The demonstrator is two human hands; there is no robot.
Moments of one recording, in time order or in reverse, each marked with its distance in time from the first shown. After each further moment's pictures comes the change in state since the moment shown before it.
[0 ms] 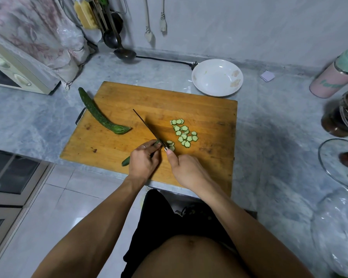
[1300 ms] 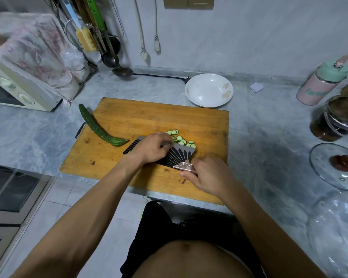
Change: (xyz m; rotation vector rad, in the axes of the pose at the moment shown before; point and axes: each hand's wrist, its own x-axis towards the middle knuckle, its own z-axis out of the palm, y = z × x) left_hand 0.081 0.048 -0.028 0.054 -0.601 0.108; right_hand -0.019 0.046 -0.056 -0.673 0.146 -0.404
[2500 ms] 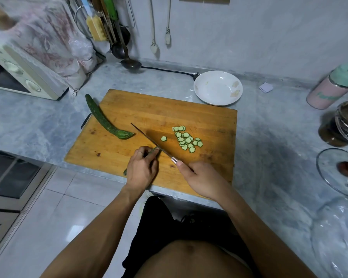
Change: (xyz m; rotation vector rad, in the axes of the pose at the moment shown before) left_hand -0.074 -0.047 0.077 0.093 0.515 -0.183; right_hand 0.006 -0.040 0.002 0.685 -0.147 0.298
